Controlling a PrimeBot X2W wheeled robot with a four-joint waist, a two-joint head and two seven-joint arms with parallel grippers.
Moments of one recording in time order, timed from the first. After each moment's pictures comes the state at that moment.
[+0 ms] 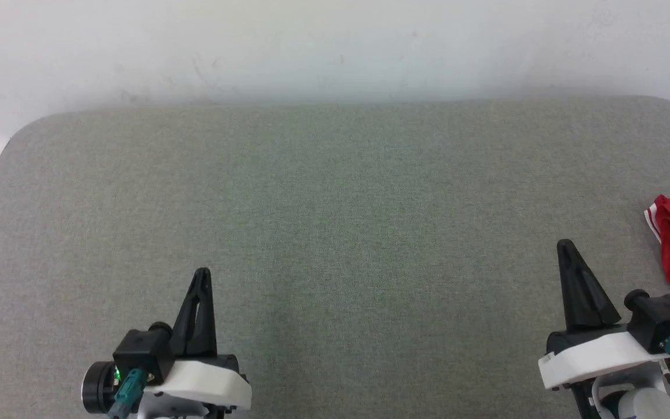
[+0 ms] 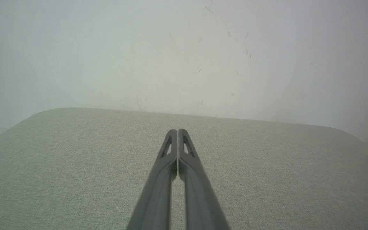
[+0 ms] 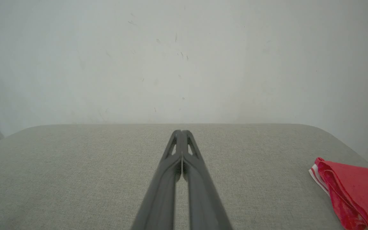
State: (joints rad) left arm 0.02 0.05 -0.09 0.06 -0.16 0.04 -0.24; right arm -0.02 -0.05 -0.03 0.09 0.14 0.13 -0.23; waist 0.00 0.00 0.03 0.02
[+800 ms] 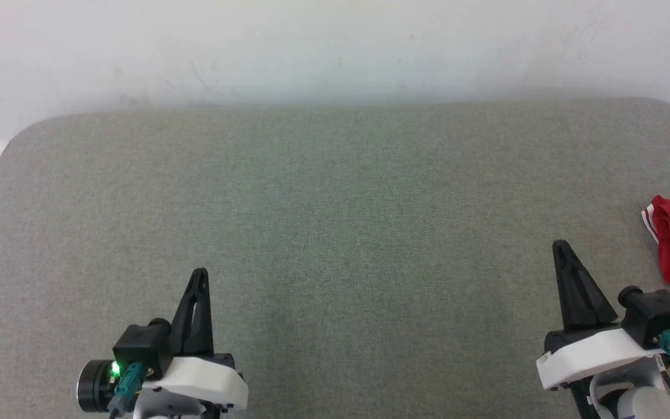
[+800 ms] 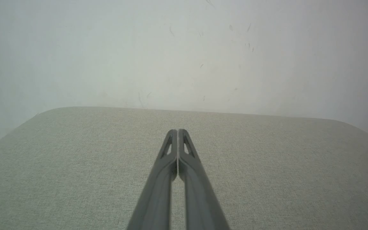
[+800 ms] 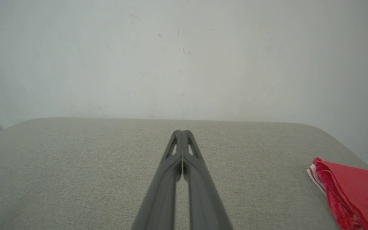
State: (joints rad) left arm 0.02 0.05 -0.07 0.05 -0.13 0.04 -0.19; right arm -0.02 -0.05 -0.03 0.07 0.11 0.13 -0.18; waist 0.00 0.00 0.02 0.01
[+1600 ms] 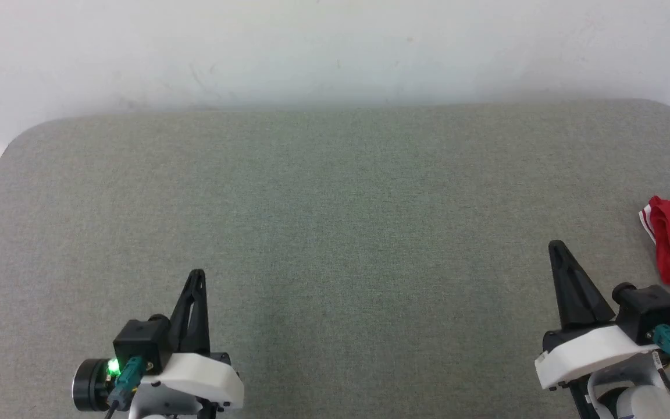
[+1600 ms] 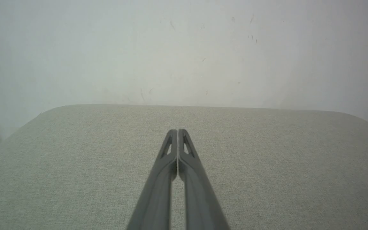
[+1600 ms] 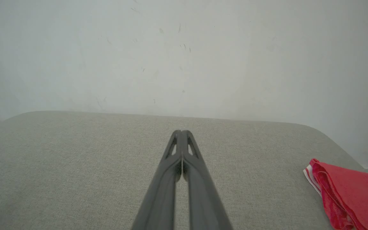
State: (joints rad) left arm 0.02 0.05 -0.05 0.04 -0.10 0.03 -0.15; right arm -0.02 -0.05 -0.02 0.06 0.09 0.13 -0.13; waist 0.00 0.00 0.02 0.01
